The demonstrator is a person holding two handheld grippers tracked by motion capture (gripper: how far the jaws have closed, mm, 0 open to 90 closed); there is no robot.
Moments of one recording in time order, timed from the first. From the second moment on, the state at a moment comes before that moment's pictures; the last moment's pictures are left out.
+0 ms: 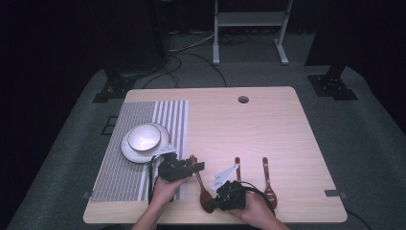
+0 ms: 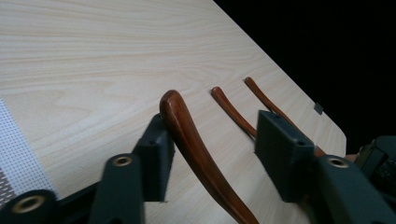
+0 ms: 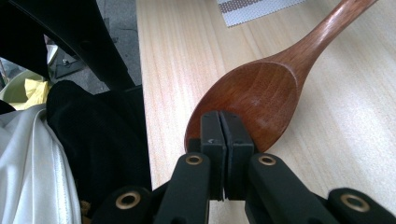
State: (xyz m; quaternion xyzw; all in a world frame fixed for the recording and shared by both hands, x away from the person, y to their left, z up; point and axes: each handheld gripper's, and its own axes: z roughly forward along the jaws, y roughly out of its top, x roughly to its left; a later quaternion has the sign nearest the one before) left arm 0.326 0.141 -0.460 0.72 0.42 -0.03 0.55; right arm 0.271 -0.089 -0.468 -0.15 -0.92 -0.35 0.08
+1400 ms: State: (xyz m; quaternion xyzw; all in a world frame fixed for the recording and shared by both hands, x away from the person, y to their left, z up) left arm 0.369 0.140 -0.433 0.66 0.41 -0.09 0.62; right arm 0.288 -0.216 -0.445 -0.31 -0.83 -0.46 0.05
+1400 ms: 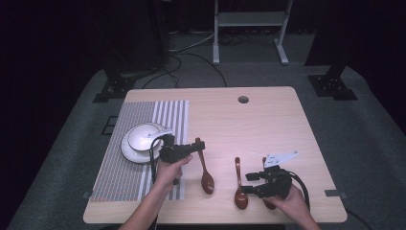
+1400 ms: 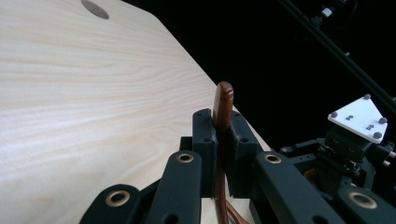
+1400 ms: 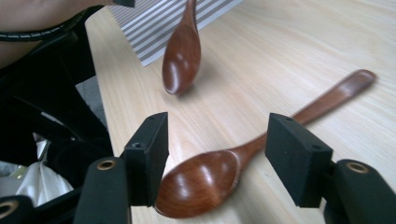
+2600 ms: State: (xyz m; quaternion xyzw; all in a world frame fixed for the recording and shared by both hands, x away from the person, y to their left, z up) left arm 0.416 0.213 -0.343 0.65 0.42 0.02 0.64; right arm 0.287 -0.247 -0.444 -0.35 -0.81 -0.47 0.02
